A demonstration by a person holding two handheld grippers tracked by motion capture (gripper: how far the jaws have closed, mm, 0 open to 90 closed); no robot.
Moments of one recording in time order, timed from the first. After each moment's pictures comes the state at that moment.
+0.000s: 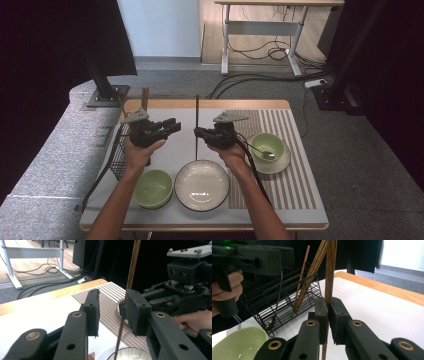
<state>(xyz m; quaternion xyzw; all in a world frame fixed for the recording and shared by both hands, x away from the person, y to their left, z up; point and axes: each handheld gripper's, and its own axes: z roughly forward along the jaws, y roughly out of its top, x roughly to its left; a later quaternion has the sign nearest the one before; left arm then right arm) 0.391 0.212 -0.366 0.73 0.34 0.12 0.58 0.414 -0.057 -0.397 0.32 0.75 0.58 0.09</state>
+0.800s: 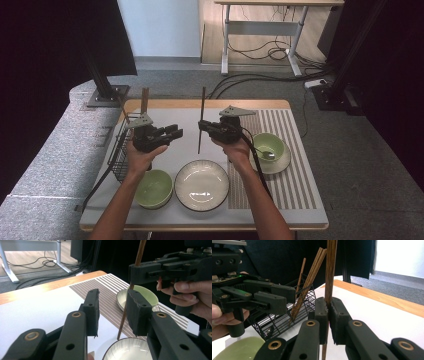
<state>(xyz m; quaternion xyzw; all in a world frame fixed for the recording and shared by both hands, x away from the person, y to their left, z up) 0.391 0.208 -0.384 0.74 0.34 0.11 0.57 0.415 -0.069 -0.376 0.33 0.73 0.59 0.11</state>
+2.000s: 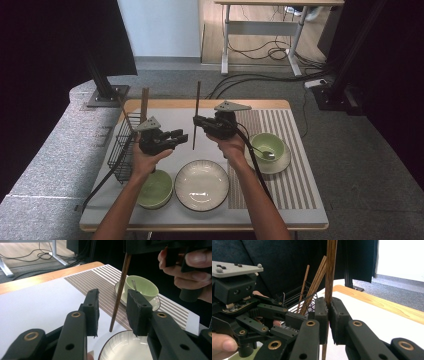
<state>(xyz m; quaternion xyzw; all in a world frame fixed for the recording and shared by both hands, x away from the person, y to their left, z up) 0.394 0.196 -0.399 0.76 0.33 0.09 0.55 0.420 -0.055 -0.363 0.32 0.73 0.60 0.11</state>
